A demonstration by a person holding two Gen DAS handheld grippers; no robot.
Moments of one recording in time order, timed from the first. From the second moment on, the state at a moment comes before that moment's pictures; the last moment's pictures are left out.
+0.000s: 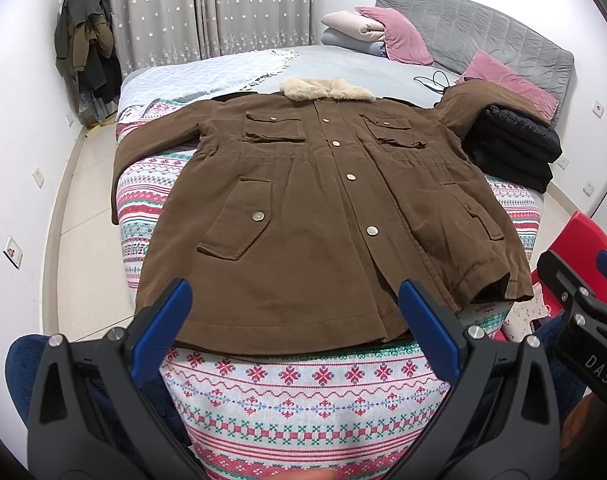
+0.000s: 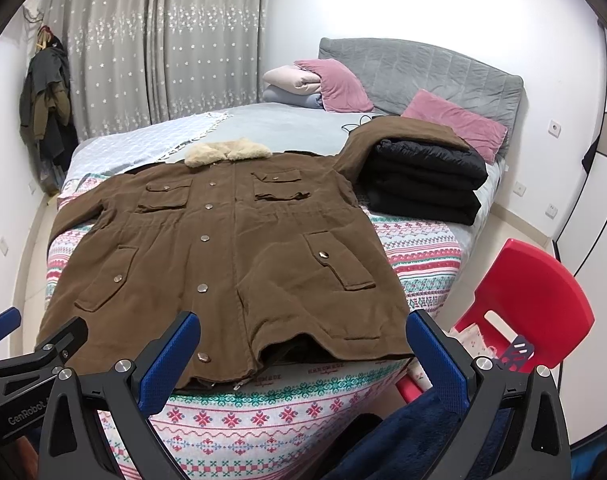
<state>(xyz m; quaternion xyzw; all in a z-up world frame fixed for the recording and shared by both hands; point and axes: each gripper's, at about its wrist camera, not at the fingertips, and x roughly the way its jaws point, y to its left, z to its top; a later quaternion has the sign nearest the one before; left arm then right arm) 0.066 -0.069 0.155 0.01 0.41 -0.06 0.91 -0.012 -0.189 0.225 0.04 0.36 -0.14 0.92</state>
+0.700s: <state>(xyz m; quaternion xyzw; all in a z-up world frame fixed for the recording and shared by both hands) 0.110 -0.034 0.149 0.00 0.40 -0.03 0.92 0.034 -0.271 0.214 0.10 0.36 -0.15 0.92</state>
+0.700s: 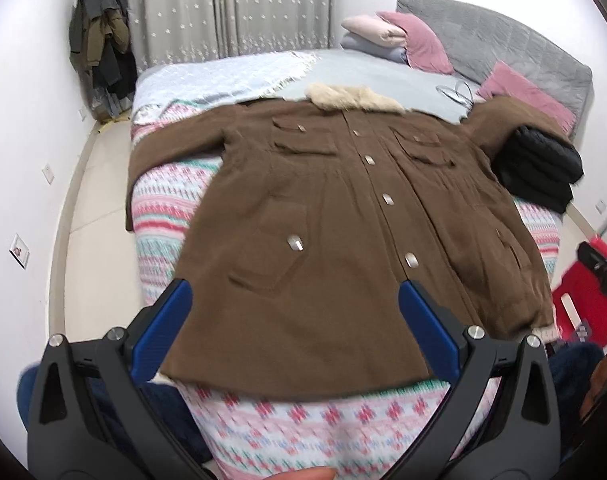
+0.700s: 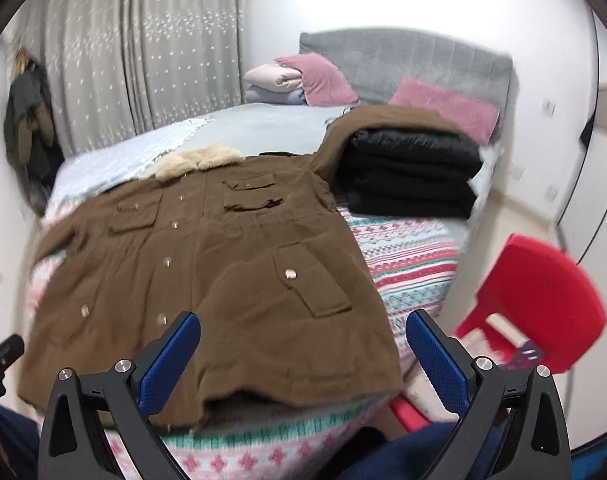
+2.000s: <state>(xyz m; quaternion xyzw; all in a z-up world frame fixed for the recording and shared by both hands) 0.160 0.062 0.095 -0.08 0.47 -0.02 0.88 0.087 -0.414 0.176 0.14 0.47 -0.12 0.86</state>
